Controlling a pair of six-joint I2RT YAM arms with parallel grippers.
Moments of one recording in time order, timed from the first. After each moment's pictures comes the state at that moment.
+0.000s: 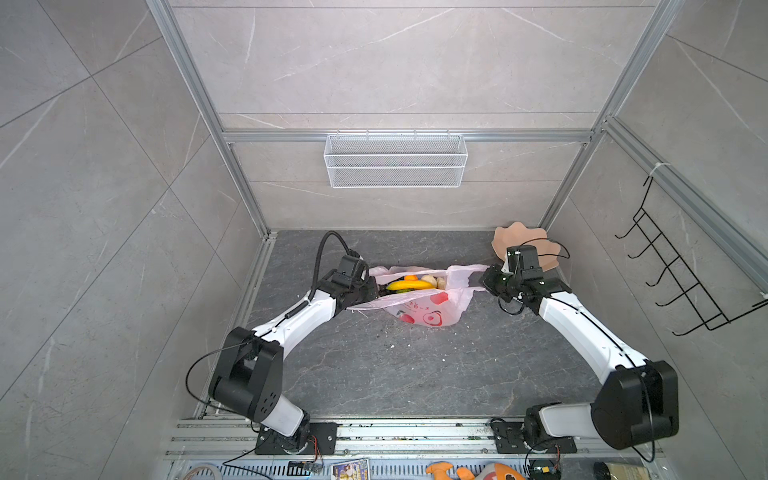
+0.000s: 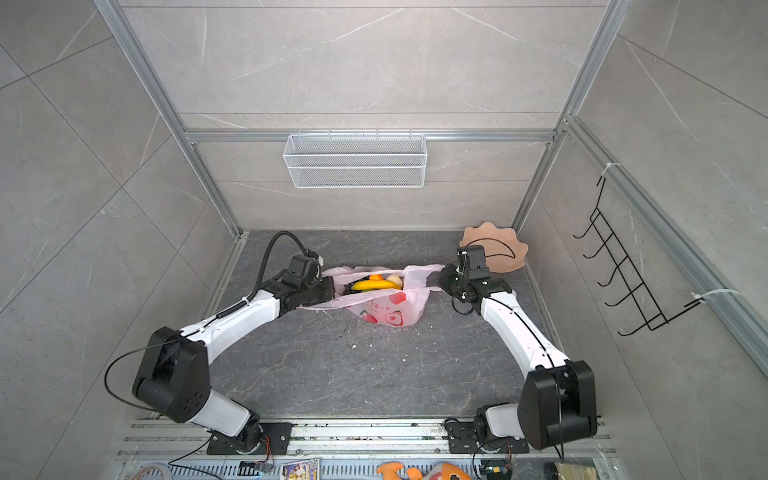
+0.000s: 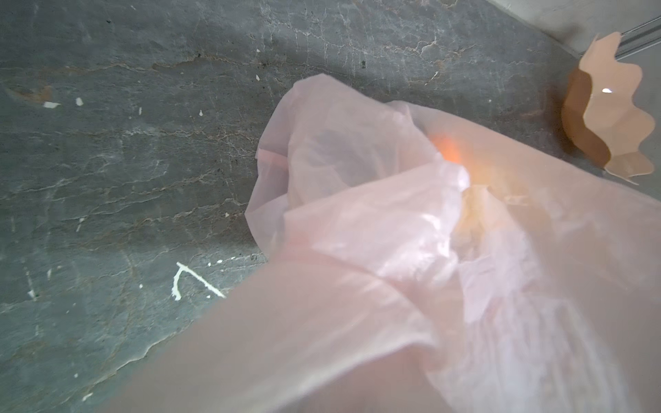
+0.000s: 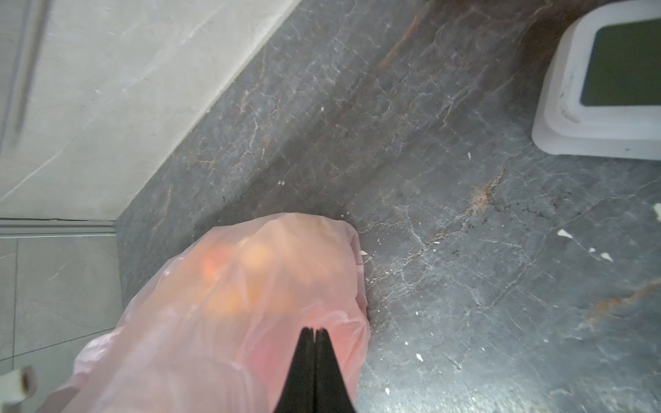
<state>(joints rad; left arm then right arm) -0.45 1.50 1.03 -0.36 0.09 -0.56 0.17 1.42 1.08 -0.48 -0.14 0.77</state>
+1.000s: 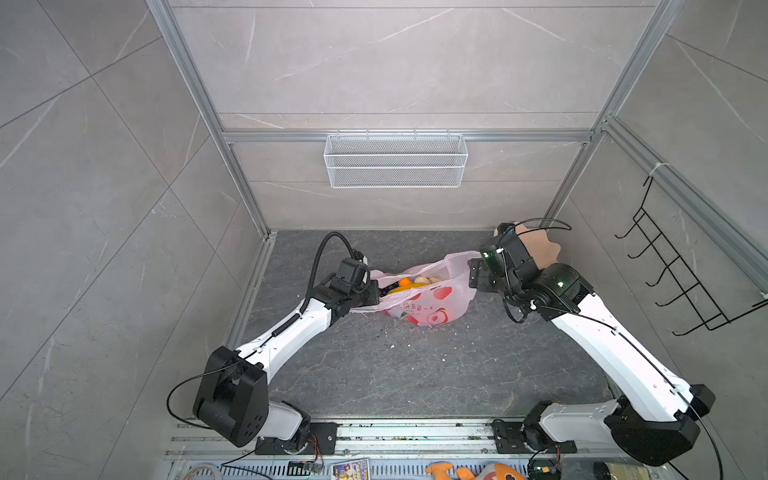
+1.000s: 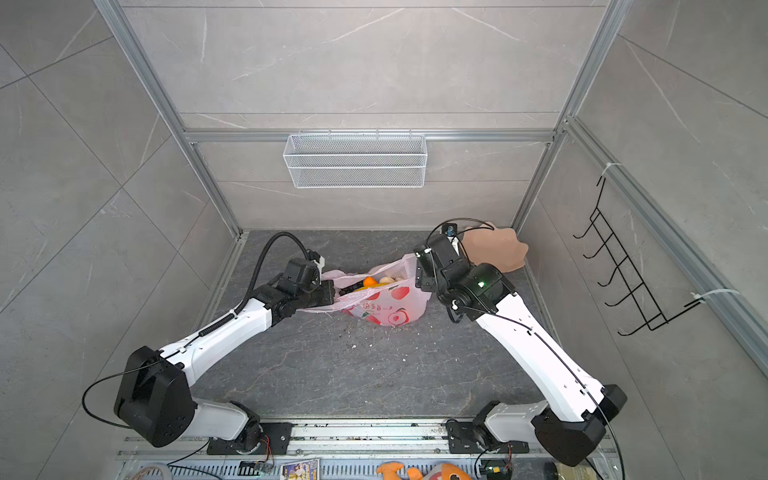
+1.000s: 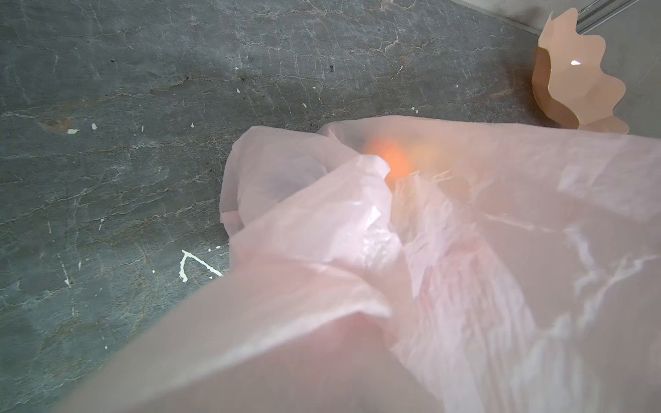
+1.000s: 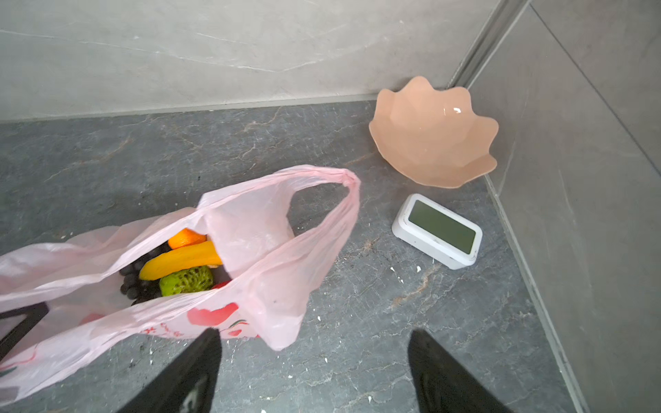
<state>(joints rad) -0.52 1.42 1.04 -0.42 0.03 -0.50 0.71 1.34 1.63 -1.15 0.58 0.52</state>
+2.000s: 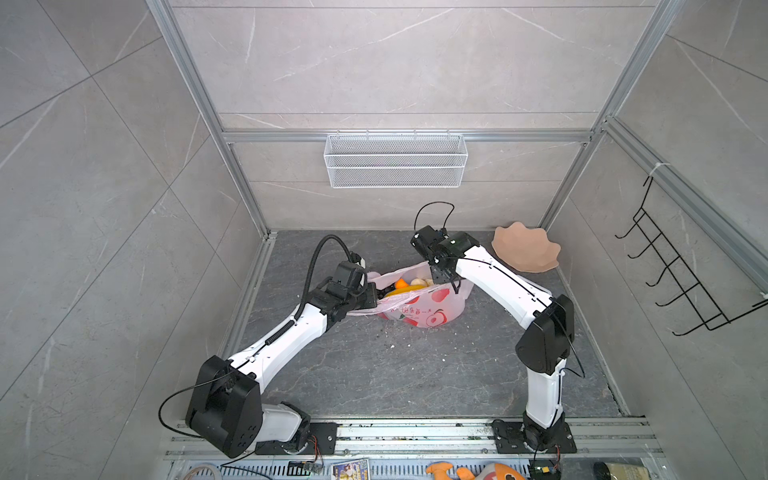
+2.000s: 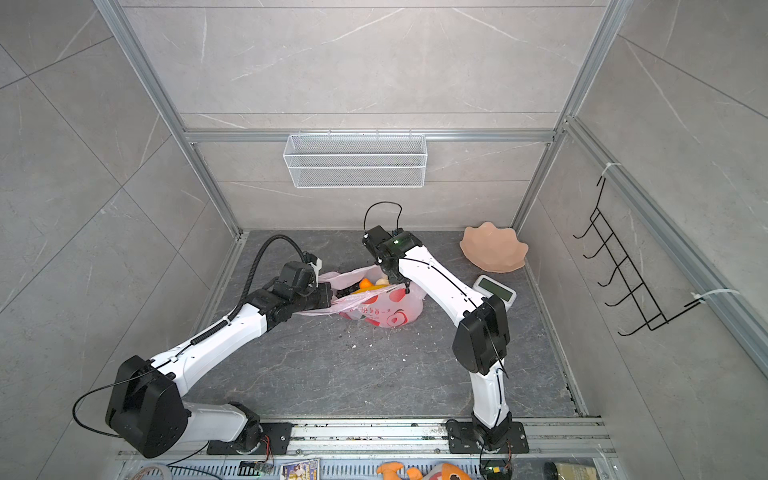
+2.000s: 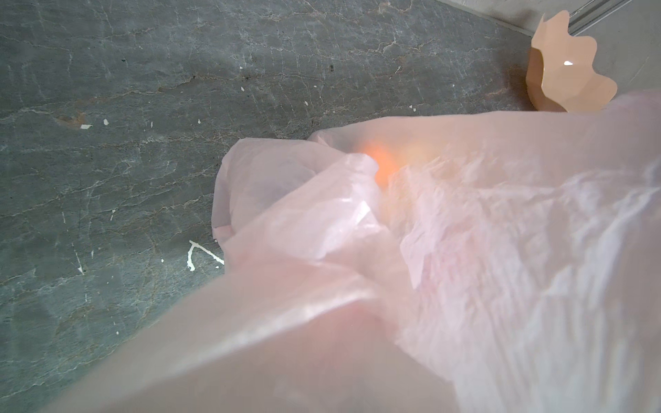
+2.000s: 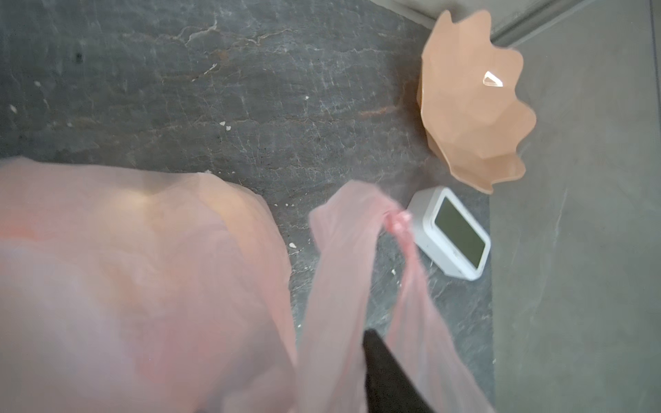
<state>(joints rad) -0.52 1.35 0.99 -0.42 0.03 -0.49 0.62 1.99 1.95 -1.27 0.56 0.45</state>
